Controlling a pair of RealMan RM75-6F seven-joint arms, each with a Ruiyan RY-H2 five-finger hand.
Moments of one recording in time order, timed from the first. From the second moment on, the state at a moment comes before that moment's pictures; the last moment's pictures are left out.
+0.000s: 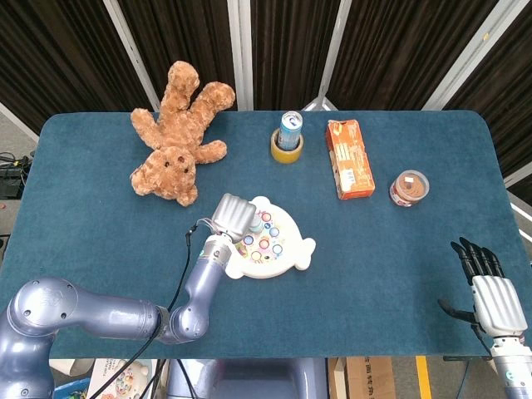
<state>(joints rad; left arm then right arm) -1.33 -1.69 -0.26 -1.56 0.19 1.15 1.17 0.09 -1.08 0.04 -1.66 -1.48 1.40 0.10</state>
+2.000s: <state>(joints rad) -0.82 -1.38 0.08 -1.67 0.78 1.11 0.63 0.09 -1.10 0.04 -1.64 -1.47 1.40 0.06</state>
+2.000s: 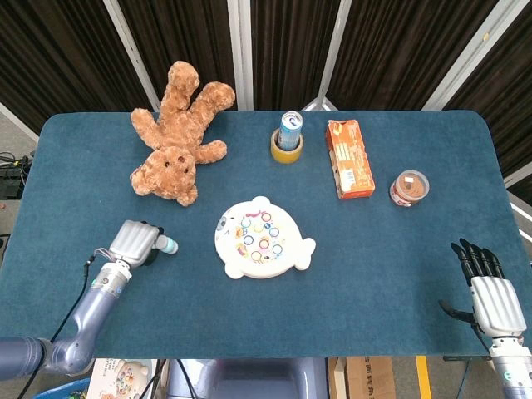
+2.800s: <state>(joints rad) -0.77 -1.50 0.04 -1.60 0.80 1.11 0.69 0.09 -1.09 0.04 -1.64 -1.48 1.40 0.06</state>
